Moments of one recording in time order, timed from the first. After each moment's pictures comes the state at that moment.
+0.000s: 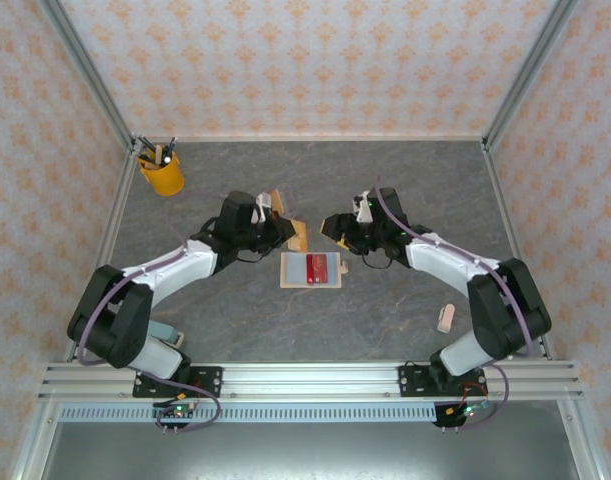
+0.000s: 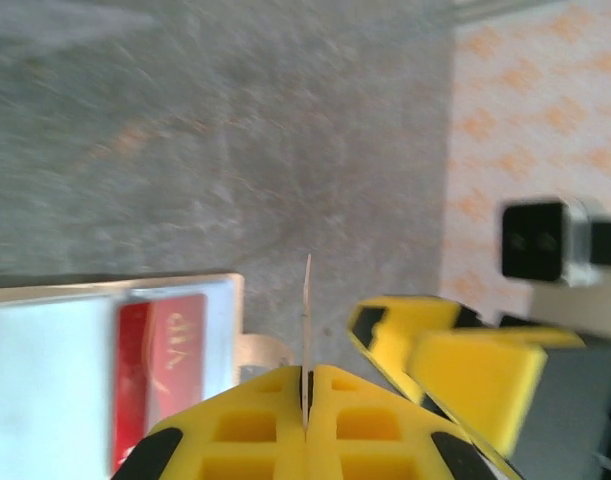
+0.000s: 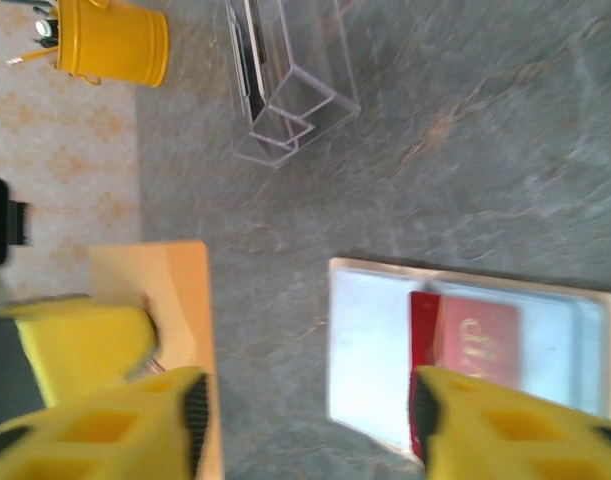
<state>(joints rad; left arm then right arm) -0.42 1.48 0.87 -0.03 0.42 -1.01 0.45 1.49 0.86 -0.07 -0.51 0.85</state>
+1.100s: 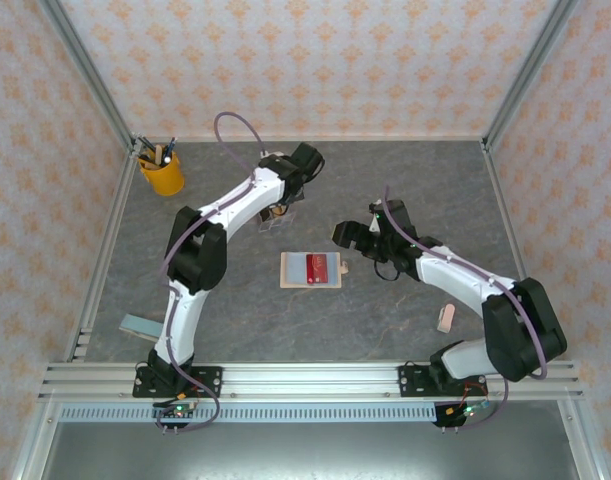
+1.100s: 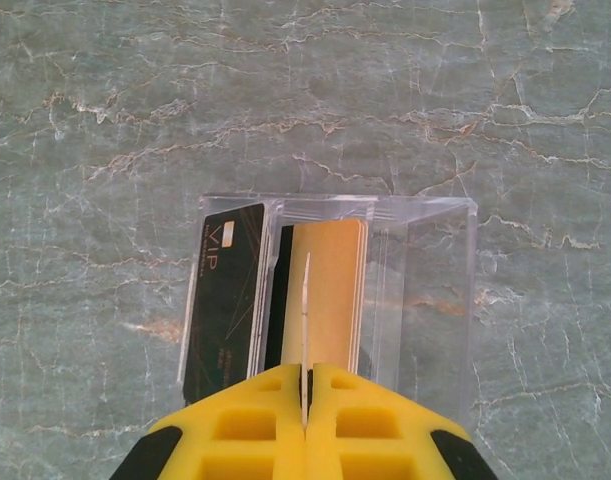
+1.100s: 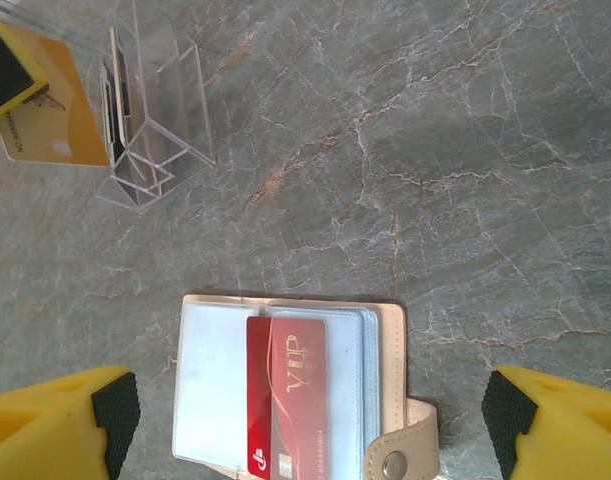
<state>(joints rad) -0.52 2.20 1.96 -1.01 -0.52 -0.86 0.45 1.39 0.76 -0.14 -0.24 0.72</state>
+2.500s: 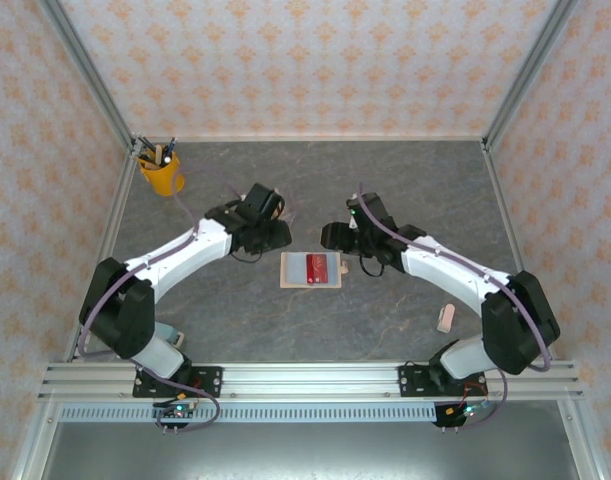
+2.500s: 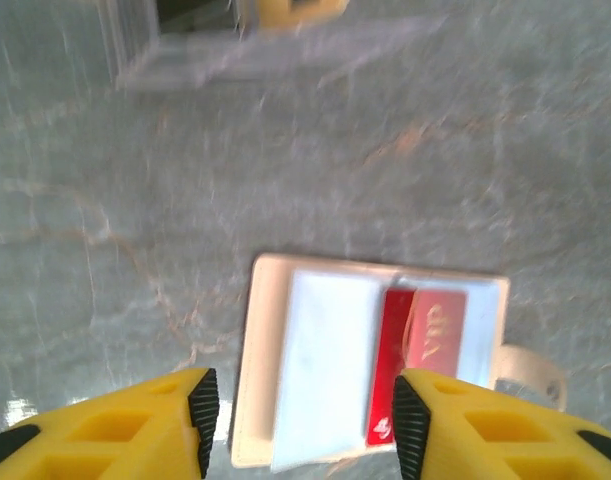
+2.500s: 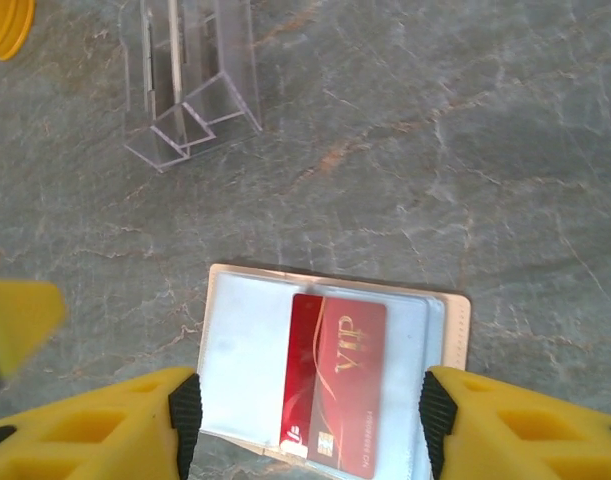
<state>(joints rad) -0.53 1.55 1.09 -0.62 0.01 -0.82 0.62 1.45 0.97 -0.35 -0.09 0.65</state>
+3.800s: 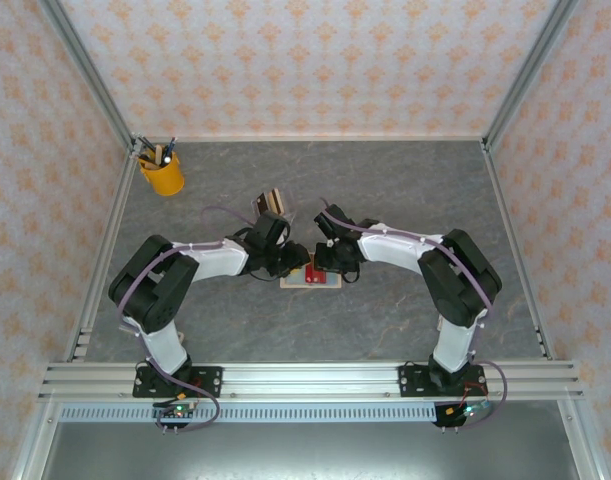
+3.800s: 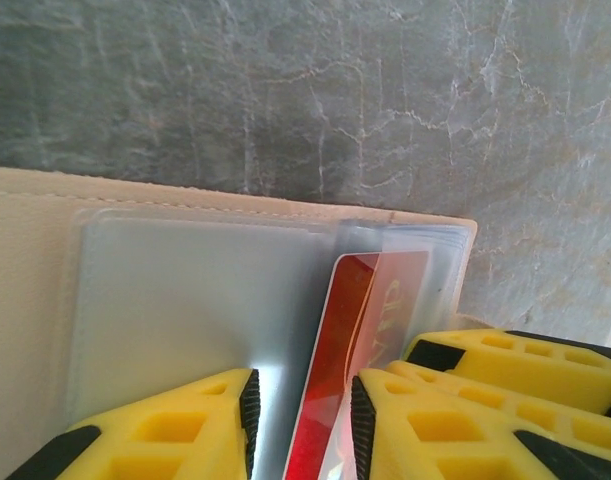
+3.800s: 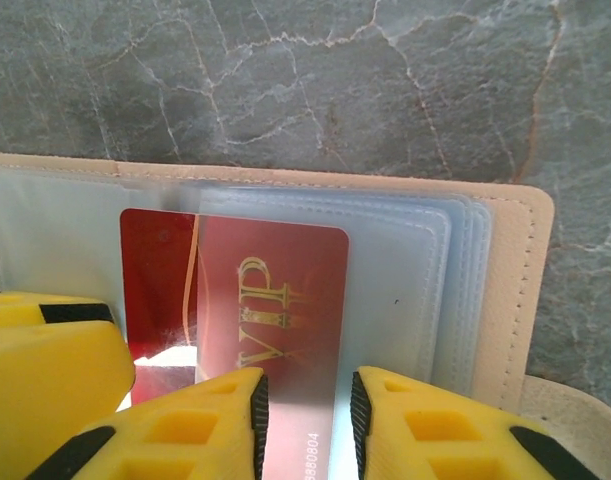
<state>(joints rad) -0.54 1.76 0.87 -0.05 0.37 -1.04 0.69 1.81 1.11 -0.51 -0.14 0.69</state>
